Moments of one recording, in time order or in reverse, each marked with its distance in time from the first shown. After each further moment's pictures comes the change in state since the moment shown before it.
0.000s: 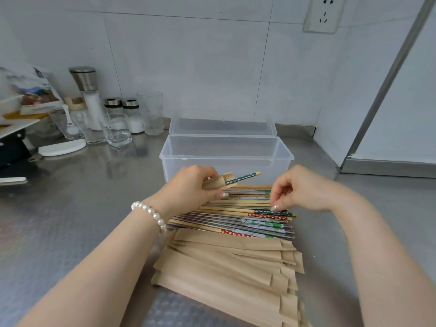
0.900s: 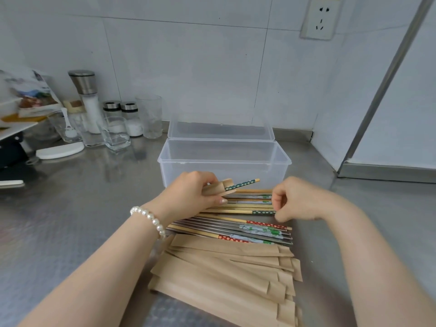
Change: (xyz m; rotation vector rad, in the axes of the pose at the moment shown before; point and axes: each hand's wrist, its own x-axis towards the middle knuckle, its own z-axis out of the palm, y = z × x) left_hand -0.002 -0.001 0.001 0.066 -0.006 0.027; right_hand 0.003 0.000 0.007 -0.197 0.008 0.117
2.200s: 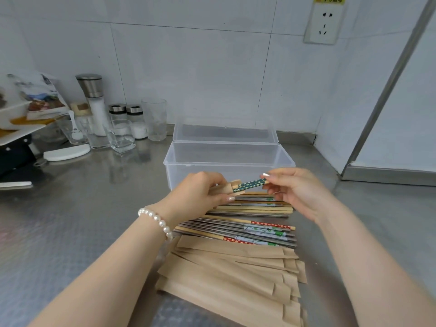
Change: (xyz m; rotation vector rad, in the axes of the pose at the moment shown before) left_hand -0.001 0.005 -0.001 -0.134 -0.023 0.020; right_hand 0.017 -0.001 0.011 1.150 0.203 -0.043
